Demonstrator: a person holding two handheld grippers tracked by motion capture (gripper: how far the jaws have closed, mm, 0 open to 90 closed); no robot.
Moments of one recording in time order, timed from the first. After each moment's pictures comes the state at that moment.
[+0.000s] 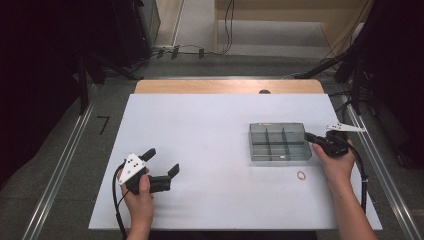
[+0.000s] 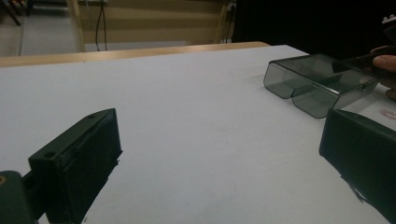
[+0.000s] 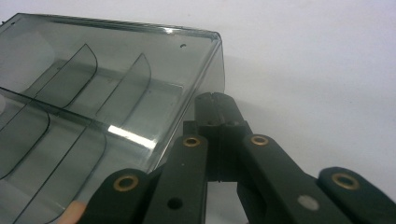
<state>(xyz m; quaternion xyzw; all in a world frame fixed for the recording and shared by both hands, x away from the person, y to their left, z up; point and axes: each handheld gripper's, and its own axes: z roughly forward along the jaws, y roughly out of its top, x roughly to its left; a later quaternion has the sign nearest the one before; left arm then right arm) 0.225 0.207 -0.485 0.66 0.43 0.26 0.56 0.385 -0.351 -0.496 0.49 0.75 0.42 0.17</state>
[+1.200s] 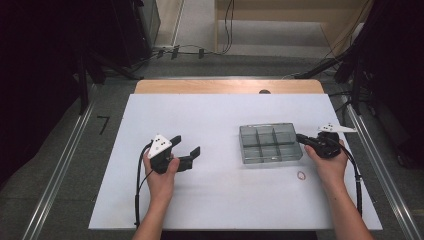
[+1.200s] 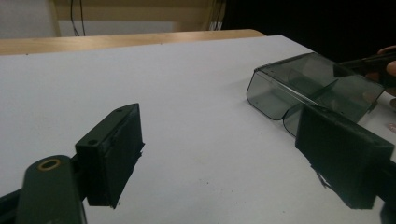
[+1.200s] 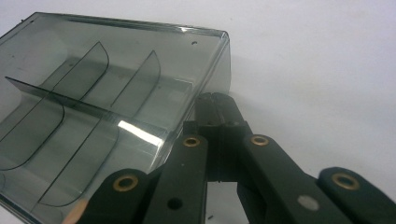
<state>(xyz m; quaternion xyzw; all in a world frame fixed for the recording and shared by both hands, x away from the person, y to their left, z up) 0.286 0.156 -0.481 0.68 0.45 0.21 0.54 0.378 -0.326 -0.493 0.46 0.76 0.43 0.16</state>
